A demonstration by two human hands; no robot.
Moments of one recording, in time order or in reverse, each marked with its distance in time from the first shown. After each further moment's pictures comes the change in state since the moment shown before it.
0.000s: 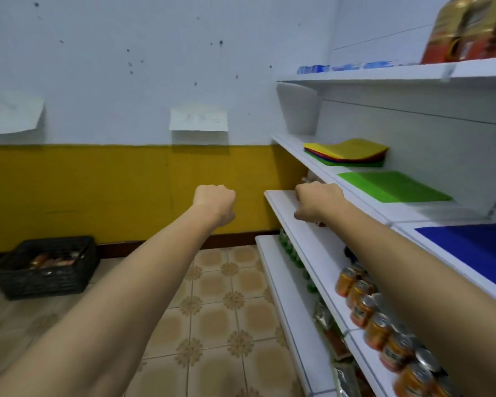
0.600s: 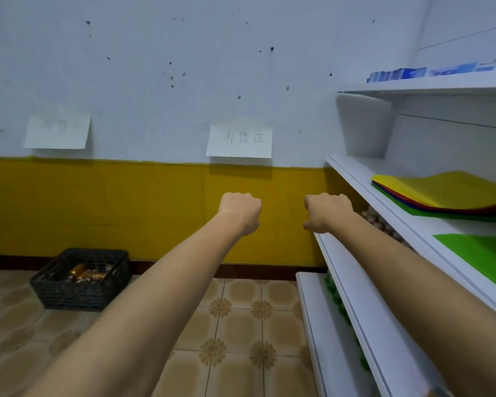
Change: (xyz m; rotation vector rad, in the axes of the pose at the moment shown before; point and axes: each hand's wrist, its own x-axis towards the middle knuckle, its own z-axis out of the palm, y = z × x) left_hand 0.250 -0.061 0.063 0.045 0.000 -0.086; right_hand 0.312 -0.018 0.053 0.020 0.031 -0.195
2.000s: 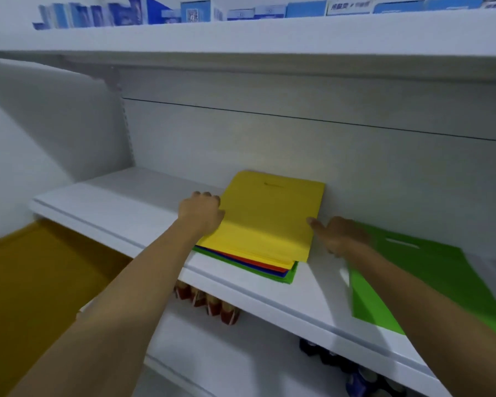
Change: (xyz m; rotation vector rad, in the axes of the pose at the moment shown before) left_hand 0.584 0.359 0.018 -0.518 0.197 0.878; right_hand 0.131 0.383 0.148 0.335 -0.025 1.583
